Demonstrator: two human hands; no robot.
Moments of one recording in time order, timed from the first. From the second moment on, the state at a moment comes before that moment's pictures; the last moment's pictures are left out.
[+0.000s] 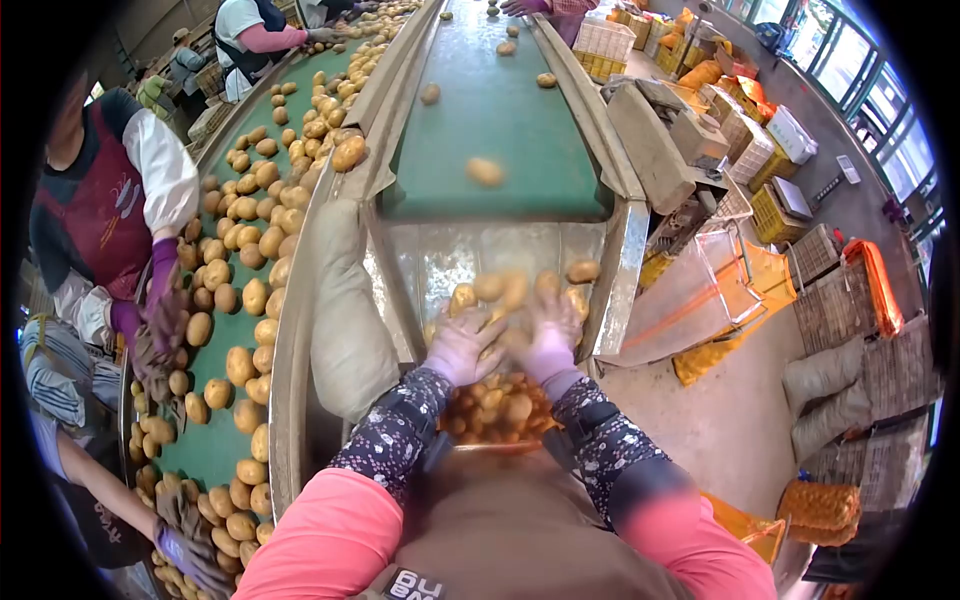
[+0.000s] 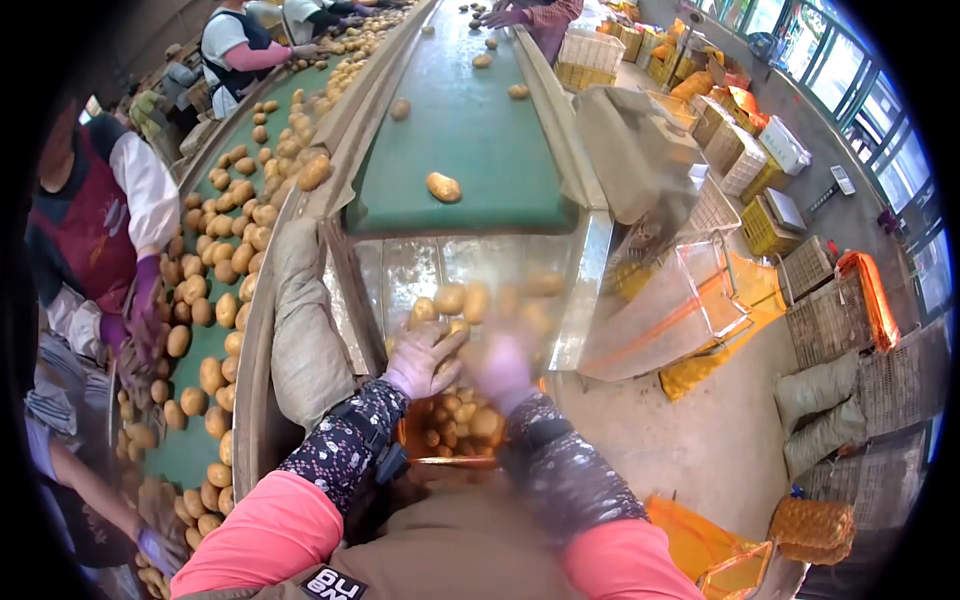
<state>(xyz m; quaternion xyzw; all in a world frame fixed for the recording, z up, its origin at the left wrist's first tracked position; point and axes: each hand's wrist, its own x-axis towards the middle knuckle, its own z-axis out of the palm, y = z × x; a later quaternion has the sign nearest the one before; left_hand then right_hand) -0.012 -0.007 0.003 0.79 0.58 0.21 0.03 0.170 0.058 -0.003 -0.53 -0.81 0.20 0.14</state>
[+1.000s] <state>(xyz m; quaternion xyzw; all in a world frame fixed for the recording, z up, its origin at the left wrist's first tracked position) -0.012 0.003 -0.017 0.82 0.52 0.23 -0.04 0.155 0.148 0.054 -0.61 -0.73 0.31 -0.04</state>
